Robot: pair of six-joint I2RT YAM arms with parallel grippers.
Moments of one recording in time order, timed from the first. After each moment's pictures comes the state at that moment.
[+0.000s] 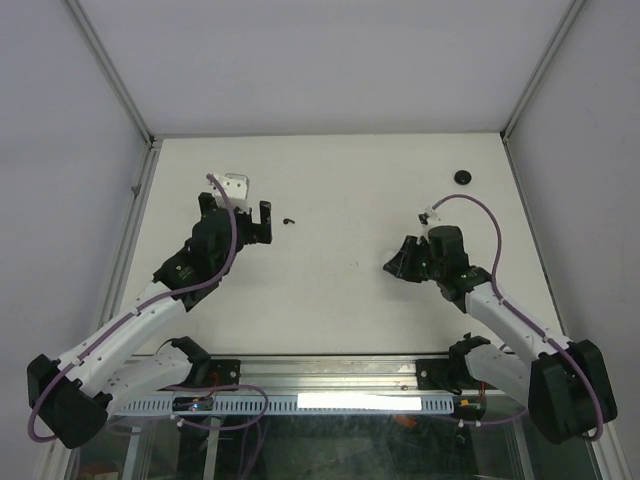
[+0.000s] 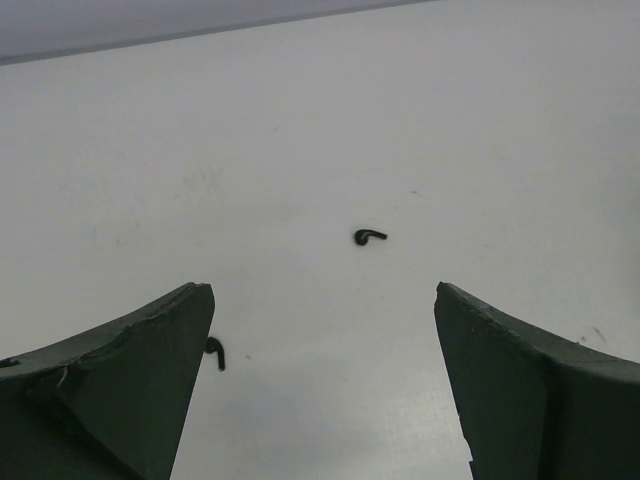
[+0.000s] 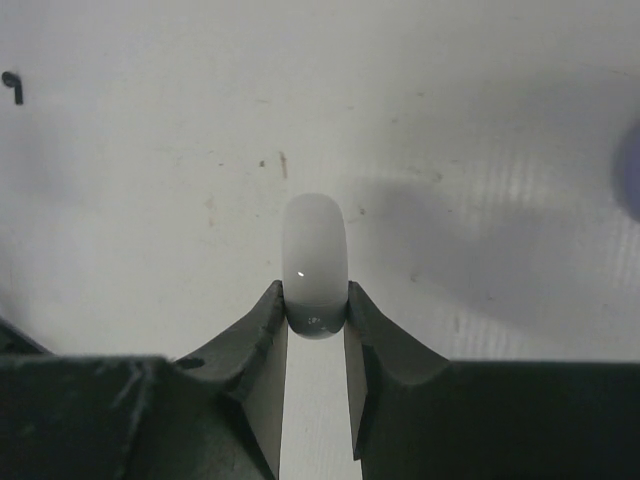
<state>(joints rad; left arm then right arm) -0.64 0.93 0.79 -0.15 -0.43 -0.14 0.40 0.99 0.46 -0.15 -0.23 0.53</state>
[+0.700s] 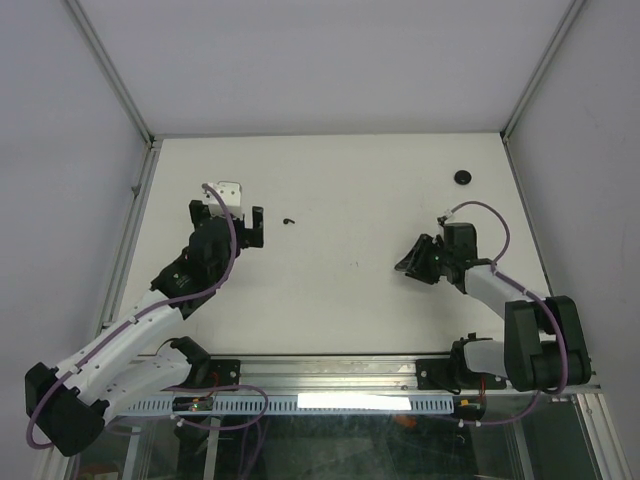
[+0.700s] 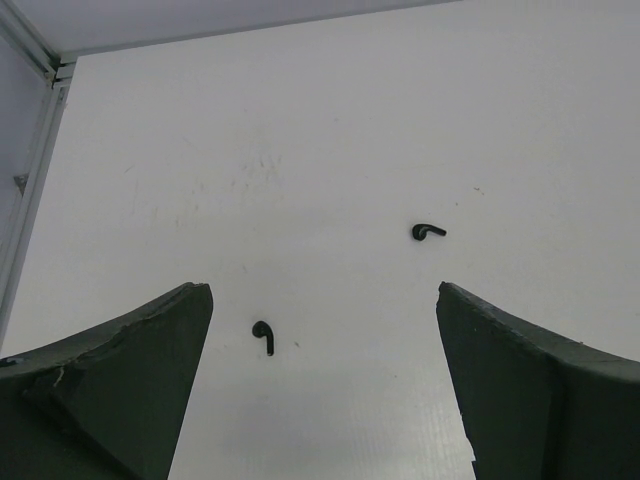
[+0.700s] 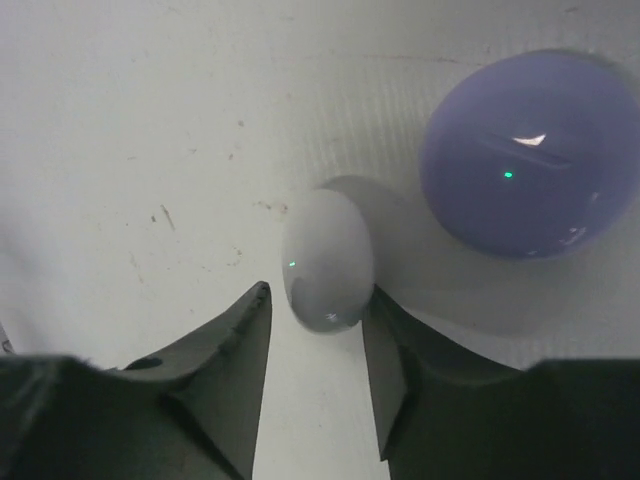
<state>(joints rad) -0.63 0.87 0.71 -0.13 -0.57 -0.09 0.13 1.27 0.46 -0.10 -0.35 0.58</state>
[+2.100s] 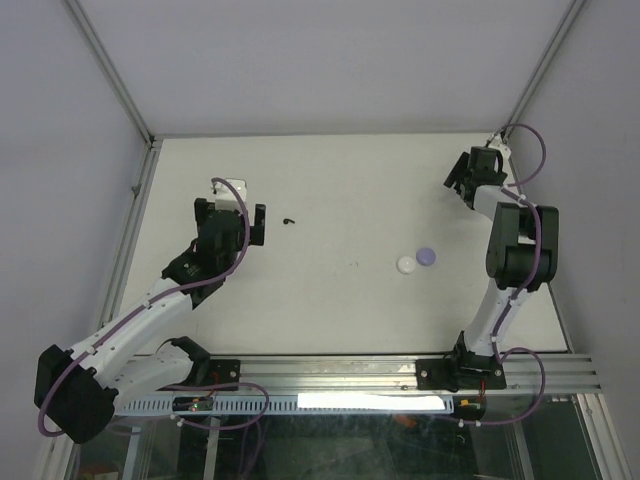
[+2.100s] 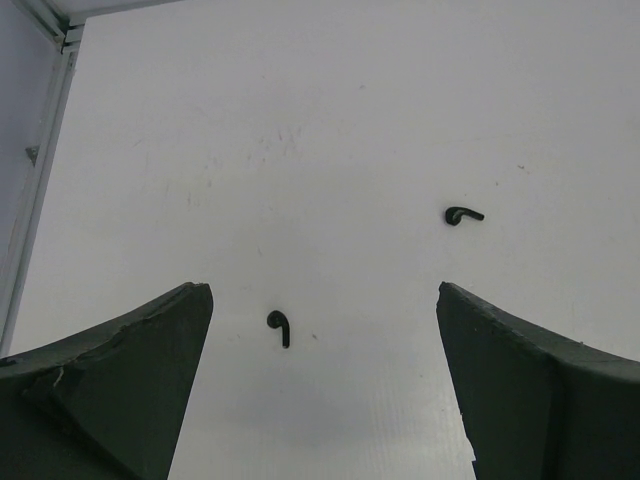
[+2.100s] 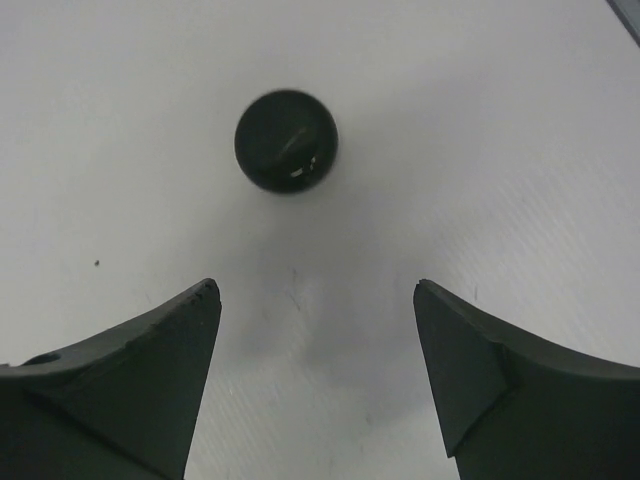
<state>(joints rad) -0.59 0.95 0.70 -0.11 -0.57 -0.08 -0.09 1.87 1.17 0.01 0.24 0.36</state>
